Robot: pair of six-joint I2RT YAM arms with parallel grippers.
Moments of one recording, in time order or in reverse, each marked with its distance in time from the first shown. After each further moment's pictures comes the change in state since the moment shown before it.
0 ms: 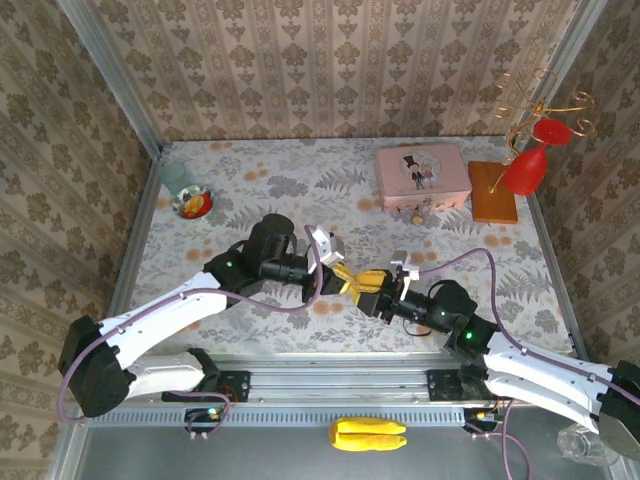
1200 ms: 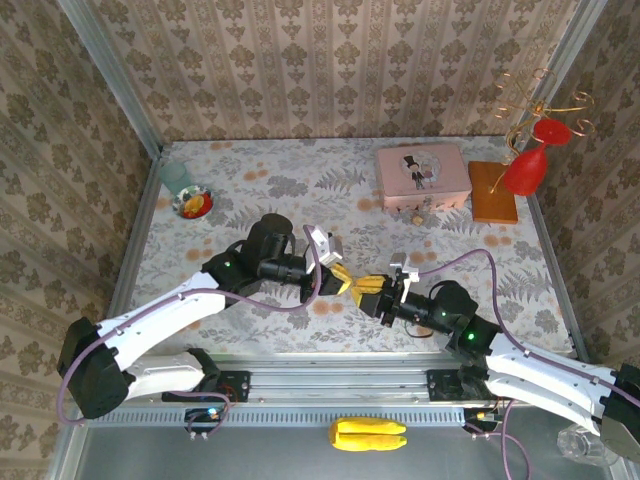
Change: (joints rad) left arm 0.011 -0.009 0.000 -0.022 0.013 0.000; right arm 0.000 -0.029 0.000 -0.048 -0.026 -0.009
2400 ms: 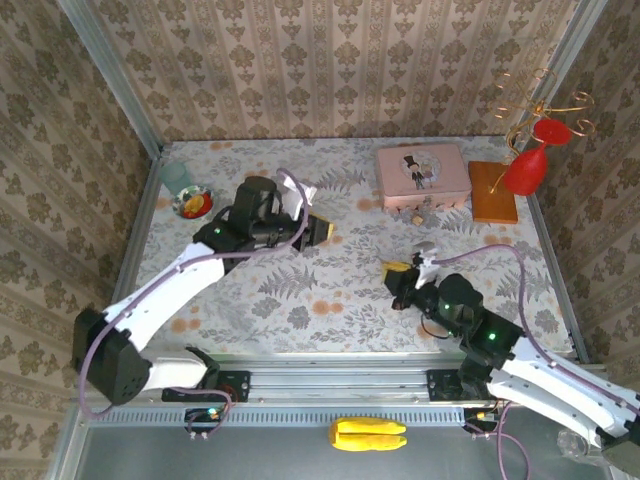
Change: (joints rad) left arm 0.214 0.146 0.221 -0.132 -0.257 -0.321; right arm -0.040 -0.173 0.162 -0.599 0.472 -0.023
